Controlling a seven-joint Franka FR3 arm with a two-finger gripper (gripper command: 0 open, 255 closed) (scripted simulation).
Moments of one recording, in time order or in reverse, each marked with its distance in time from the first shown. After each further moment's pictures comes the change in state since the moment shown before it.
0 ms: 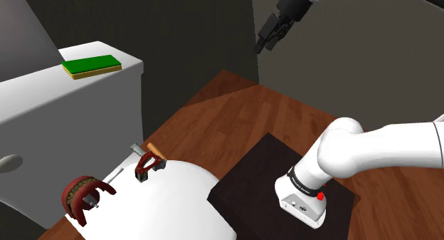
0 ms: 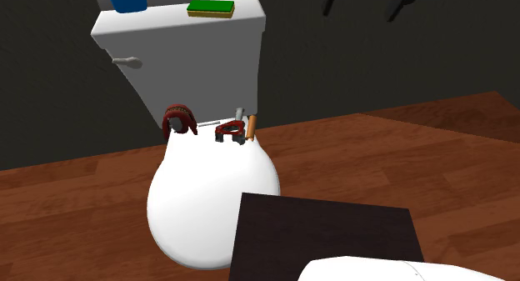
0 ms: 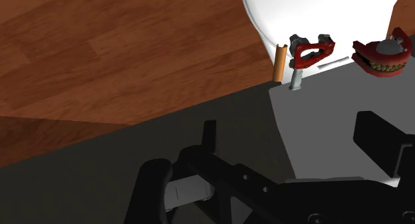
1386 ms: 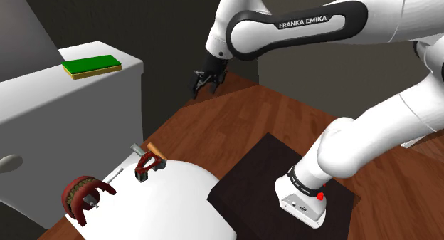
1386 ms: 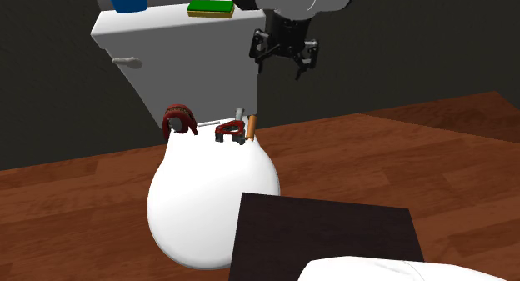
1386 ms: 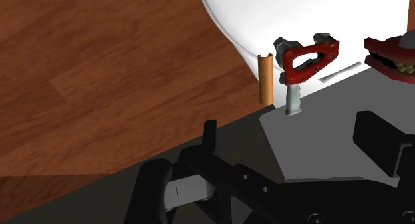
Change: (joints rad) arm 0.006 0.496 0.208 -0.089 0.069 0.473 0.230
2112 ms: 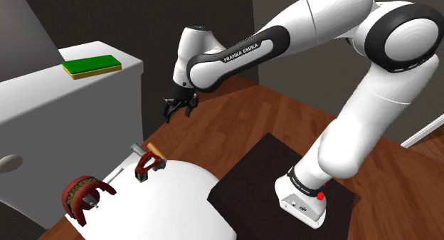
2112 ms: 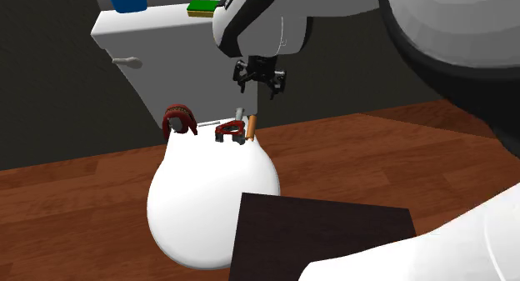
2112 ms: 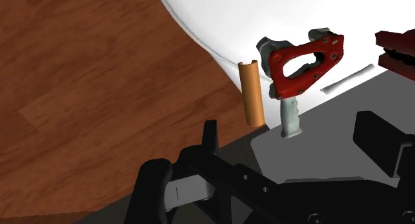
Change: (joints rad) arm 0.021 0.415 0.069 0.125 -0.087 0.219 0.180
